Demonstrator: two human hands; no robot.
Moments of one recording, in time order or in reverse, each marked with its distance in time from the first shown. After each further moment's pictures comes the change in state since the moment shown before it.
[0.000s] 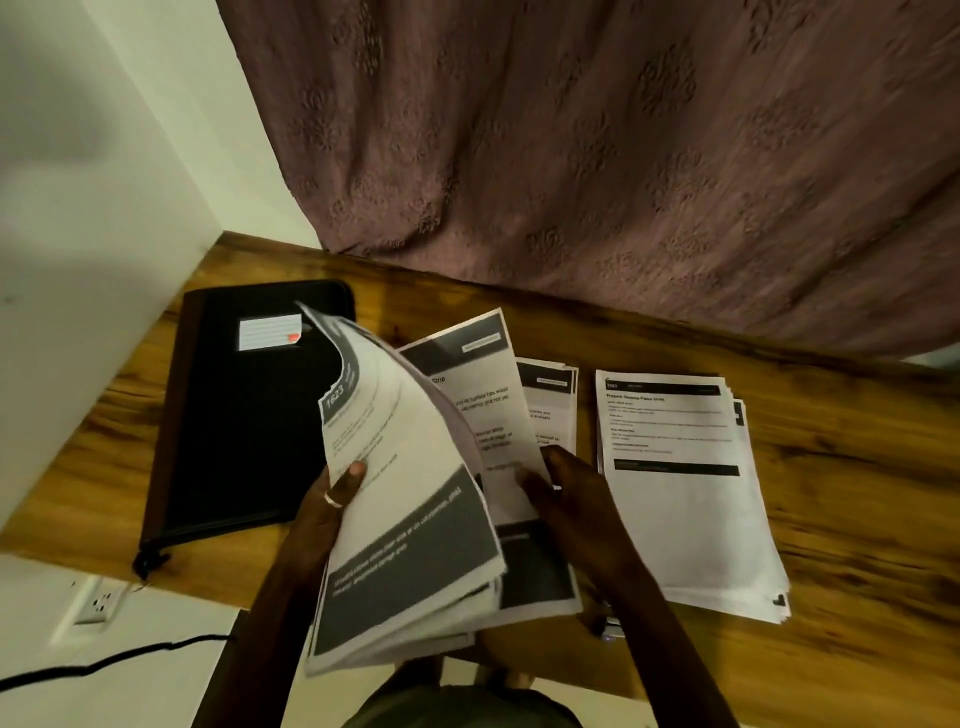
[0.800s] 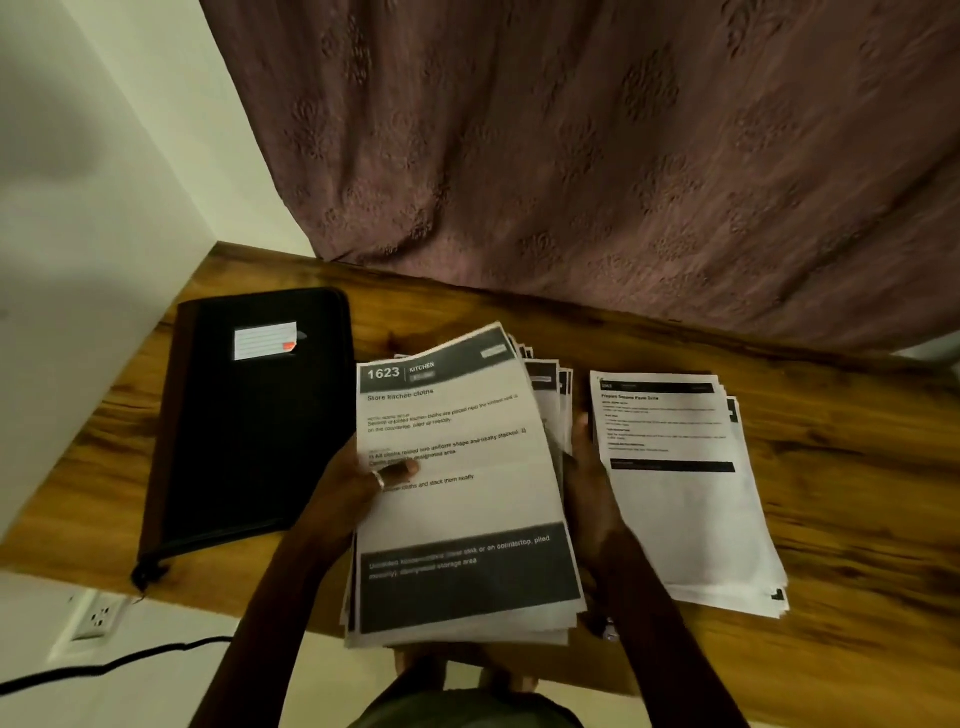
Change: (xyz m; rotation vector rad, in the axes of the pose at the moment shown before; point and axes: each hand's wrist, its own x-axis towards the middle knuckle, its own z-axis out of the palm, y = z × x) left_hand 0.019 0.021 0.031 0.433 -0.074 0.119; right_hand 0.029 0.022 -0.007 0.895 -0.062 0.375
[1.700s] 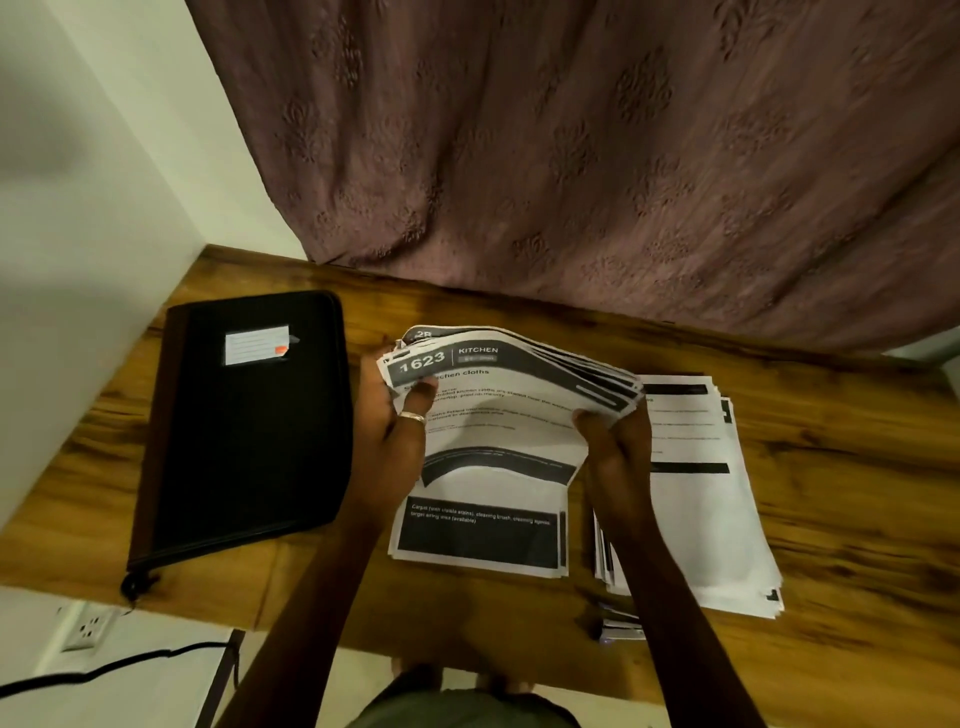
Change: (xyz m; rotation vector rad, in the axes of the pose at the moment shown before) left_hand -0.004 0.071 0.067 0.011 0.199 0.451; right_hand -0.015 -0.033 0.014 -0.482 0.287 -0.840
